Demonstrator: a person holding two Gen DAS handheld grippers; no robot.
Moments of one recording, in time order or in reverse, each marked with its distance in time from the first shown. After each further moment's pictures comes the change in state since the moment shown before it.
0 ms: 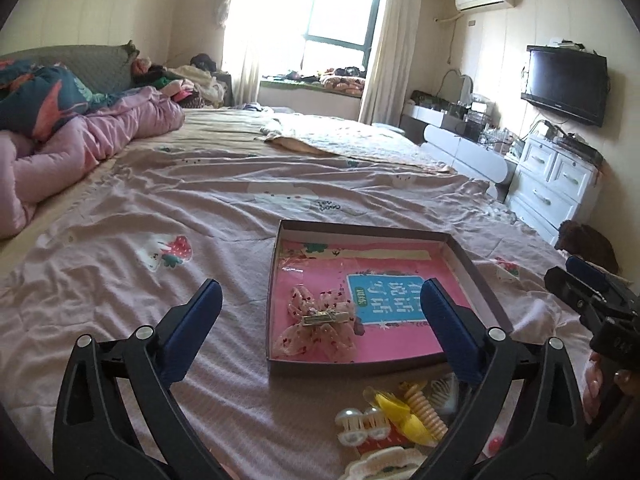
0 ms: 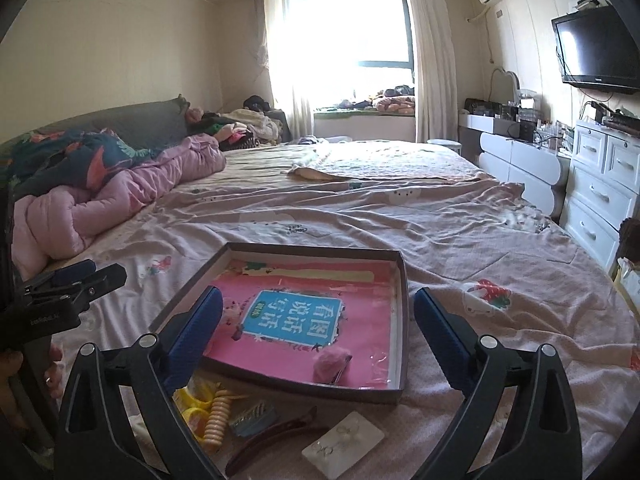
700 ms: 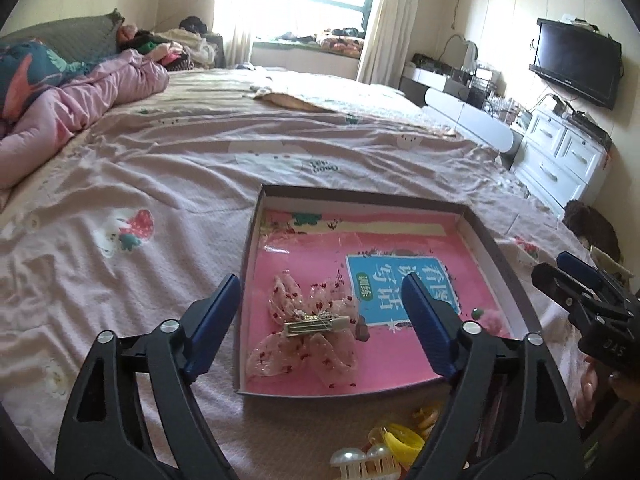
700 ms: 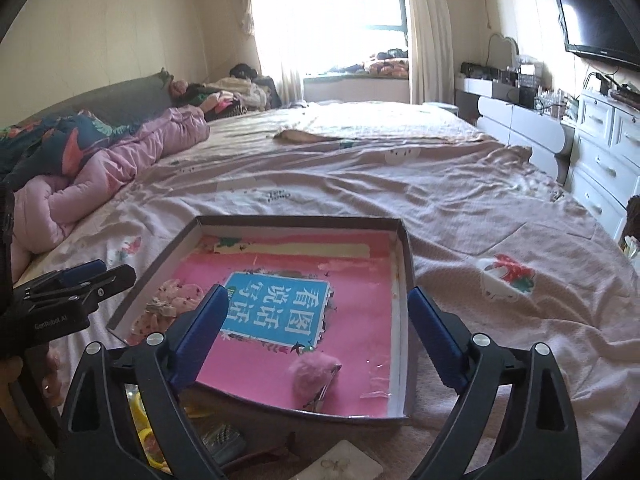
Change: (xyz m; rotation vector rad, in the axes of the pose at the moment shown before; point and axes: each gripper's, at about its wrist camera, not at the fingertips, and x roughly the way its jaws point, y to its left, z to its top) left arm 0.076 -0.001 0.001 -0.005 0.144 -0.011; right arm 0.076 -0.022 -0.003 0.037 0.128 -0.015
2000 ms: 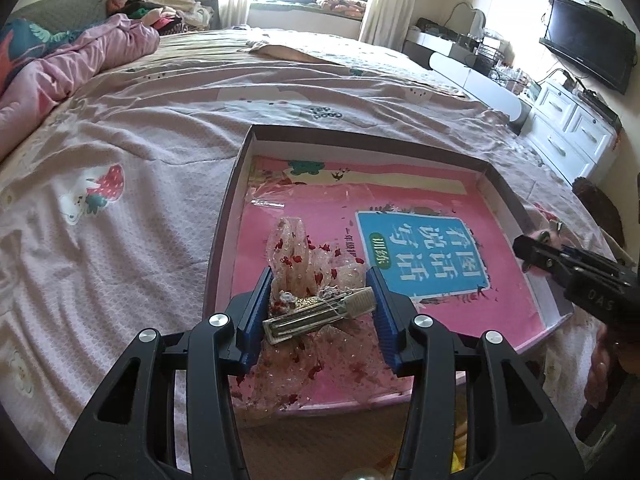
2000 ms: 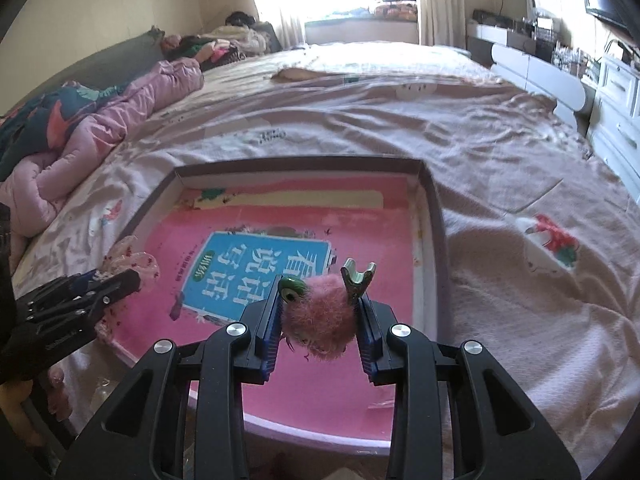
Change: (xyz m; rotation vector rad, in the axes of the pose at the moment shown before) left arm 0.057 0.005 -0.016 -0.007 0.164 -0.009; right arm 0.076 -0.007 -0.003 0.028 0.243 0.035
